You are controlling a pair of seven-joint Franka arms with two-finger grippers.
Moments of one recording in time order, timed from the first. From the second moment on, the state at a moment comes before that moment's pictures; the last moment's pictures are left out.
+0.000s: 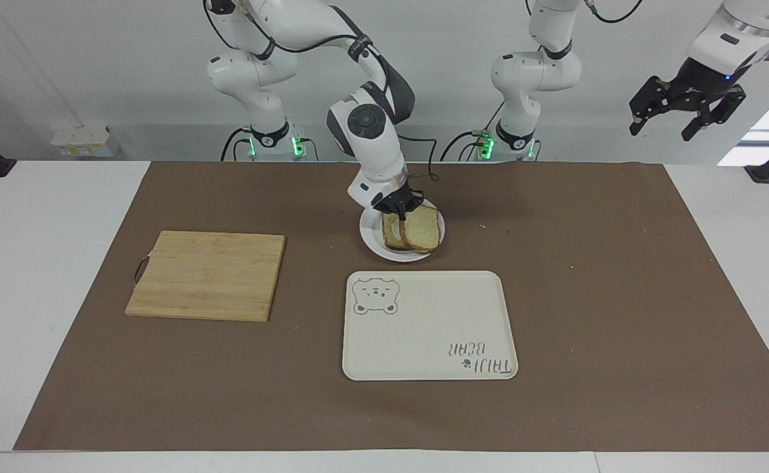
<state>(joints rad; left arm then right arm) -0.02 -0.04 0.04 -1.41 -0.03 1.33 0.19 0.41 0.20 0.23 -1.99 0.27 2.20 0.53</state>
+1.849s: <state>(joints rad) -0.02 -0.09 0.04 -1.49 -0.13 1.32 0.19 0.18 0.17 0.22 -1.92 -0.02 2.22 0.47</state>
